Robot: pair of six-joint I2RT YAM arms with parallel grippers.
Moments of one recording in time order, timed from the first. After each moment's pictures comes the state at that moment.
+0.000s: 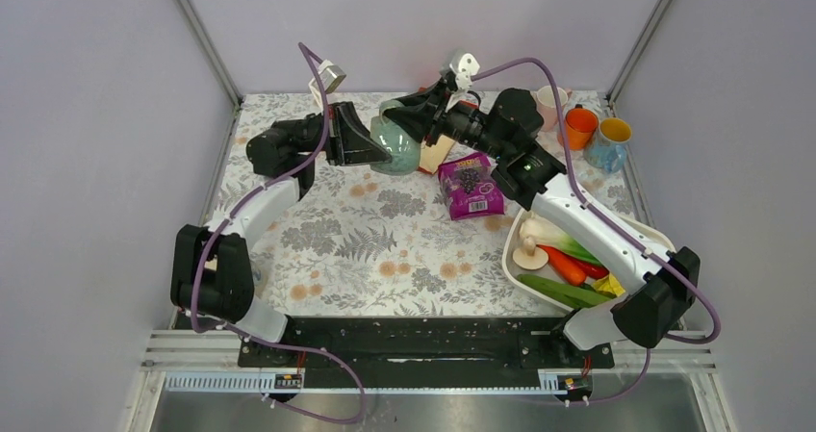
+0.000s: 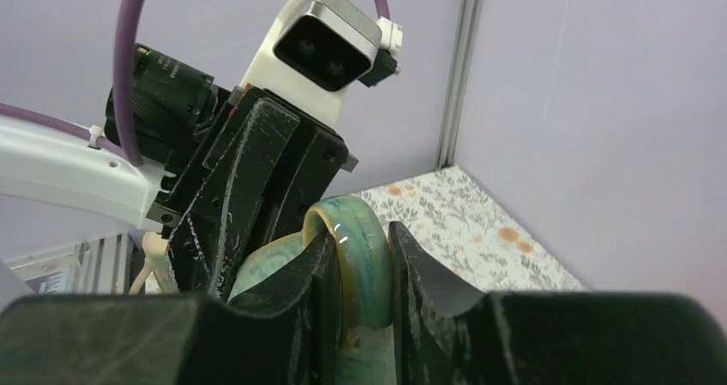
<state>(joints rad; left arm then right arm) -0.25 1.53 1.08 1.46 1.34 -1.67 0.70 1.43 1.43 0.25 -0.44 0.07</state>
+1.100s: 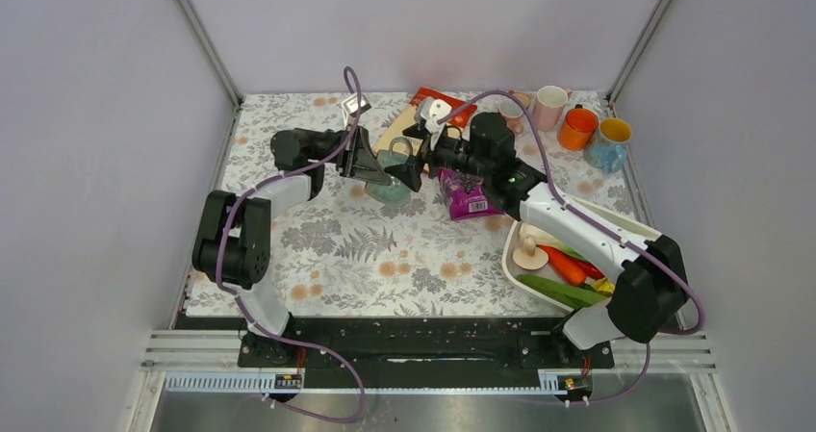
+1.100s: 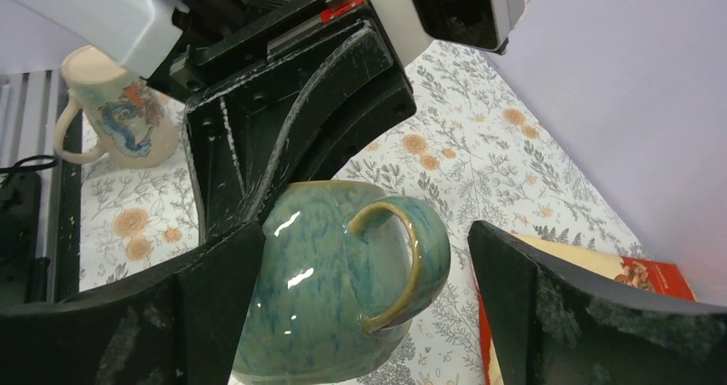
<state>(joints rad) -0.21 1.75 1.03 1.46 1.58 -1.75 0.68 1.47 1.19 0.22 -0.48 -0.15</state>
